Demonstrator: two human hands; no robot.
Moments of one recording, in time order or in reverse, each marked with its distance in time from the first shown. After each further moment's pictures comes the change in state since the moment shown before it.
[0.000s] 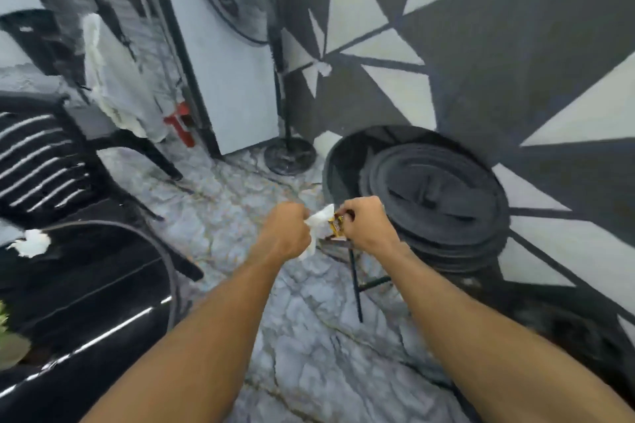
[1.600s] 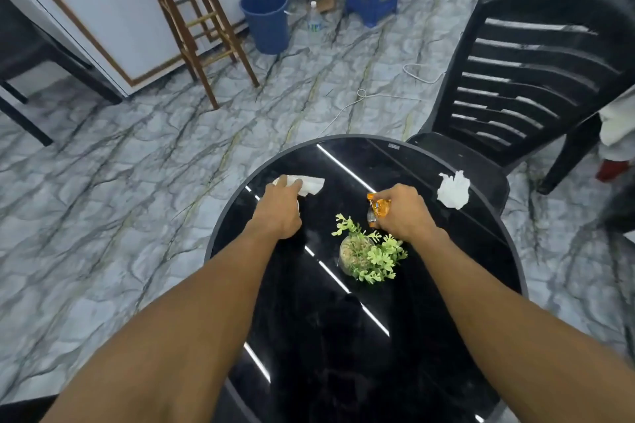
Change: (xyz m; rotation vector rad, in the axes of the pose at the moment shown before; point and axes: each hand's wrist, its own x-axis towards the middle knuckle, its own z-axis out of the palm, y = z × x) left_hand -0.273 -0.566 -0.094 -0.138 0.268 -1.334; right_hand 0.094 -0.500 0.502 -0.199 -0.972 -0.845
